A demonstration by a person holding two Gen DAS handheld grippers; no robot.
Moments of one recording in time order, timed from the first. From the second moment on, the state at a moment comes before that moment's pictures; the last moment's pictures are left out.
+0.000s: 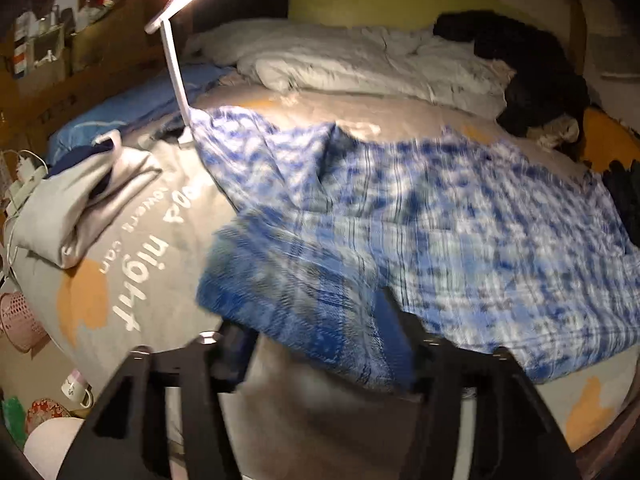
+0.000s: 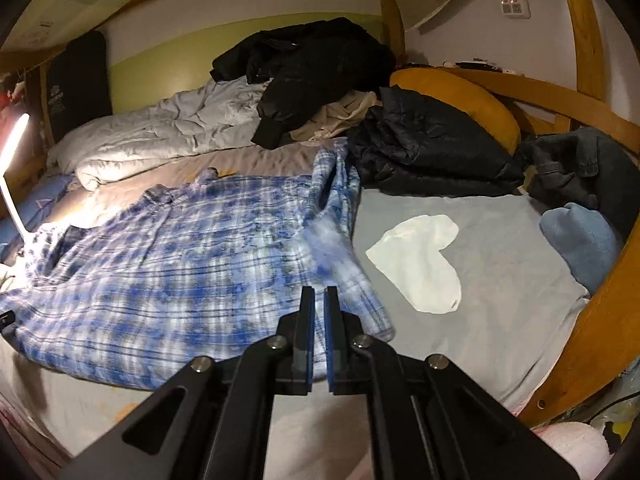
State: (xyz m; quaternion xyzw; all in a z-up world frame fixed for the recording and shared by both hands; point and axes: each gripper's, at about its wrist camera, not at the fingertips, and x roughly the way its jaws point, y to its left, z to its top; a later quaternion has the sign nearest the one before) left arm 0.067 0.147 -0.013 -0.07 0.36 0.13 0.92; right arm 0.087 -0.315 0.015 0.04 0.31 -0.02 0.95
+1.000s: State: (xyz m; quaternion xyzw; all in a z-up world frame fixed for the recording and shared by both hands) left arm 0.054 0.052 0.182 0.04 0.10 0.05 0.99; right arm 0.089 -0.302 0.137 0.08 0.22 0.08 0.97
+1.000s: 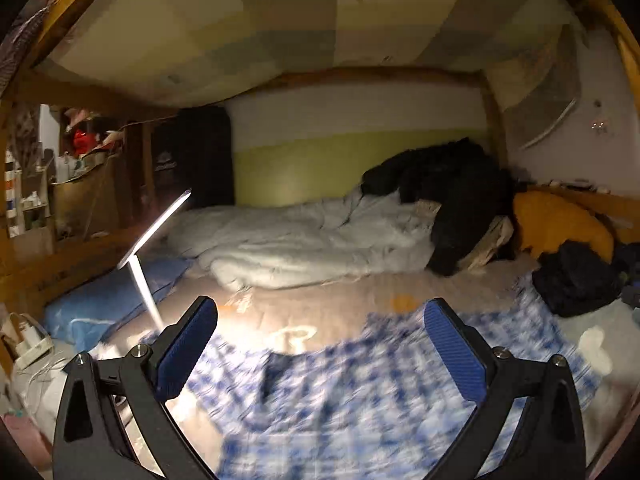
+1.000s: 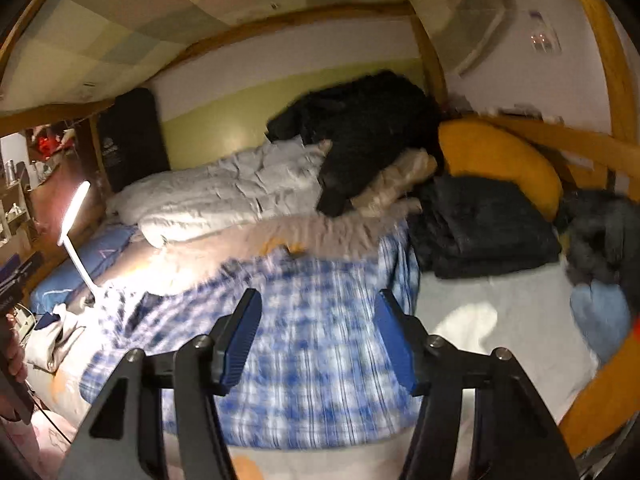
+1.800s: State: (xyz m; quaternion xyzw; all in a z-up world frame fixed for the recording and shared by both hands) left arm 0.185 0.047 0.105 0.00 0.21 -0.01 0.98; right arm 0.279 -0.321 0.081 0.04 0.30 0.00 0.95
